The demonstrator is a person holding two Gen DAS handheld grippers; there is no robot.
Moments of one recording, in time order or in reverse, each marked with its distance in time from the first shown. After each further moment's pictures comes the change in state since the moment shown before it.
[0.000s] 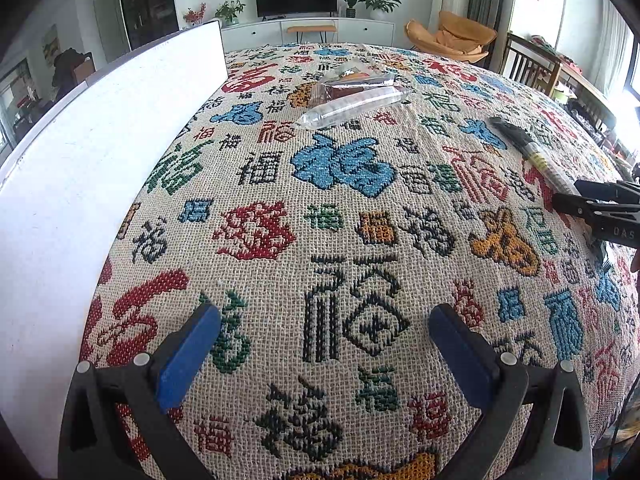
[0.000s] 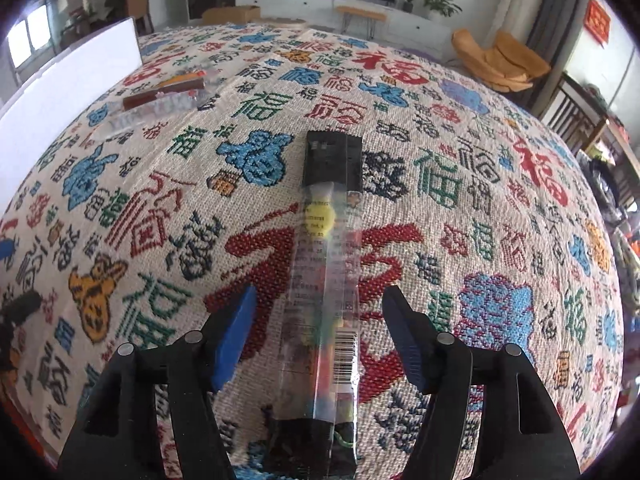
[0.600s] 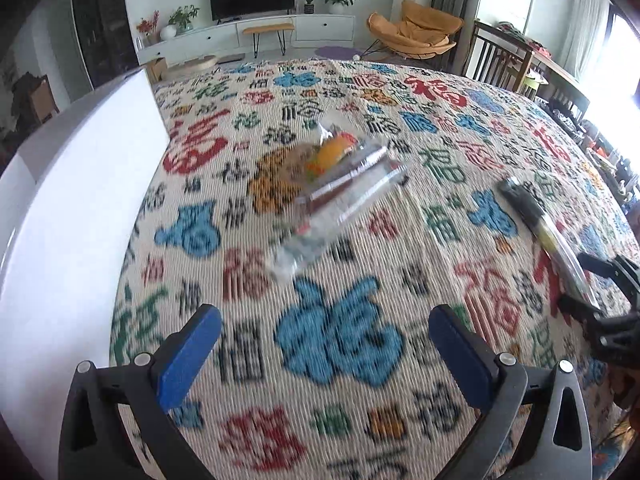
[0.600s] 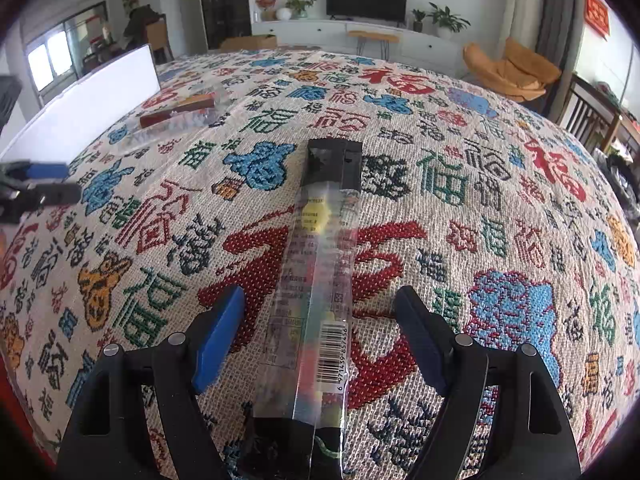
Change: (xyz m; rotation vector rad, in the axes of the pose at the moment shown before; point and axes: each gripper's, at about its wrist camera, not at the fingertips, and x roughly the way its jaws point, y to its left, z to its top) left arm 0.052 0.005 0.131 0.121 0.026 -0.104; right arm 0.004 -0.015 -0.011 0.039 -0.090 0.094
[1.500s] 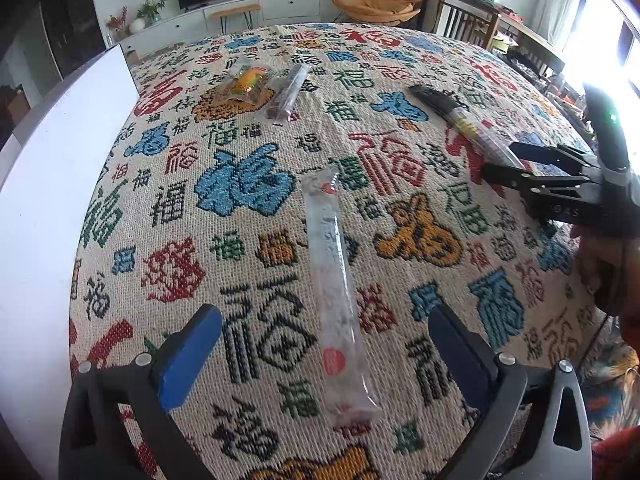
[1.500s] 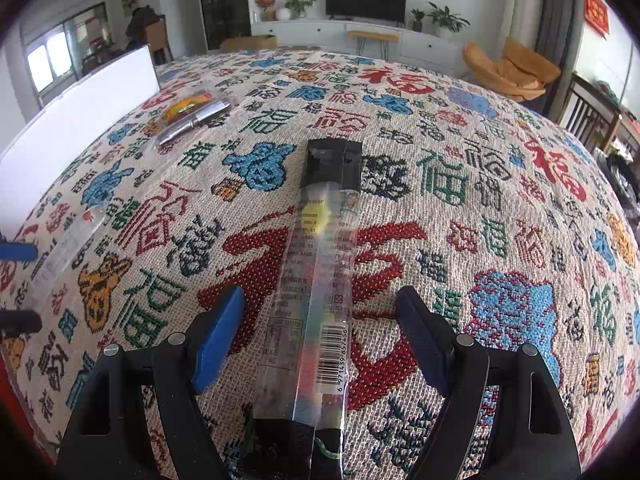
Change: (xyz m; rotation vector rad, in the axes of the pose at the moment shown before) left arm -0.045 -0.060 -0.101 0.066 0.091 -0.058; right arm 0.000 0.000 -0.001 0.001 0.000 0.001
